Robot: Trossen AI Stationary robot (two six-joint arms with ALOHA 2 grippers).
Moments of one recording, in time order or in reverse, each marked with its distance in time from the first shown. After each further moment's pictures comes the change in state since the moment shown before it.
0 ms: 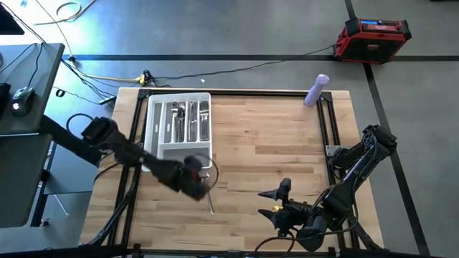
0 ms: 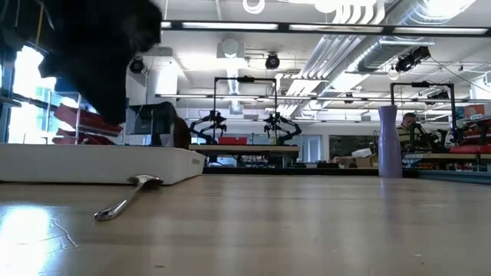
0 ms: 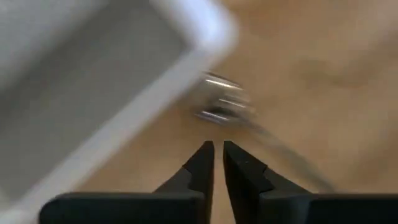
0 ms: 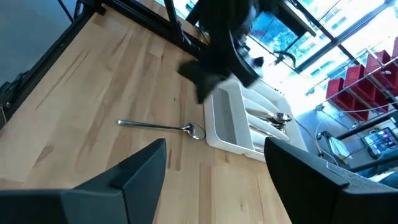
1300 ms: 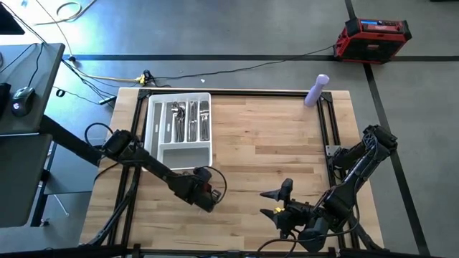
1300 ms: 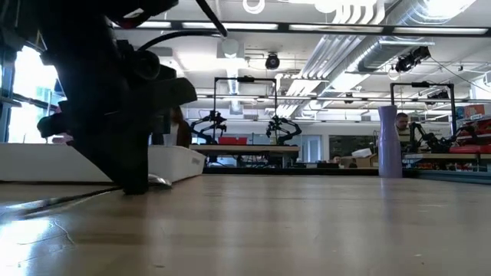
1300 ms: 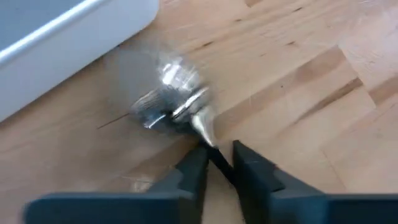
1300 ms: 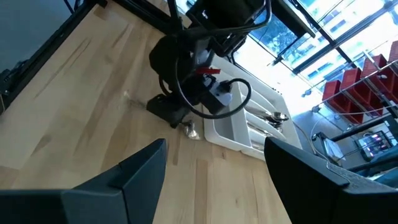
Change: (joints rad) left arm 0.013 0.299 0.010 0.142 -0.070 -0.113; right arm 0.014 -0.002 0.000 -0.037 0.011 0.000
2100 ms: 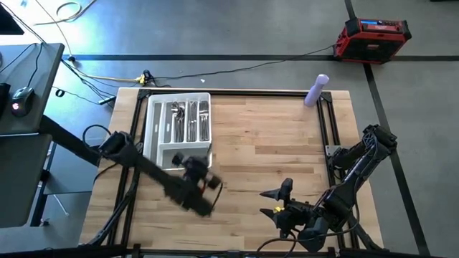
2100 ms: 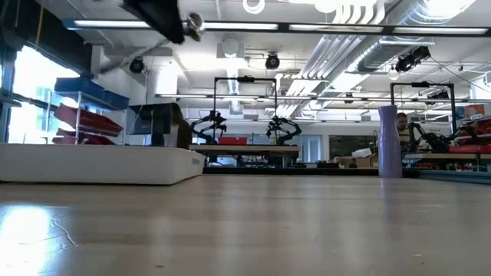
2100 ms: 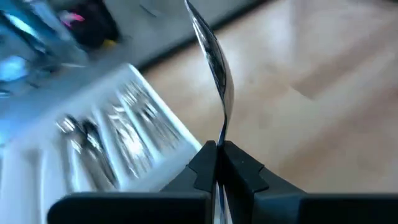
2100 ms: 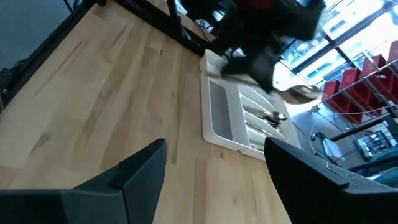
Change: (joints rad) left arm -0.001 -0.027 0.507 -0.877 -0.609 -0.084; right arm 0.001 -0.005 0.000 -0.008 0.002 0.000
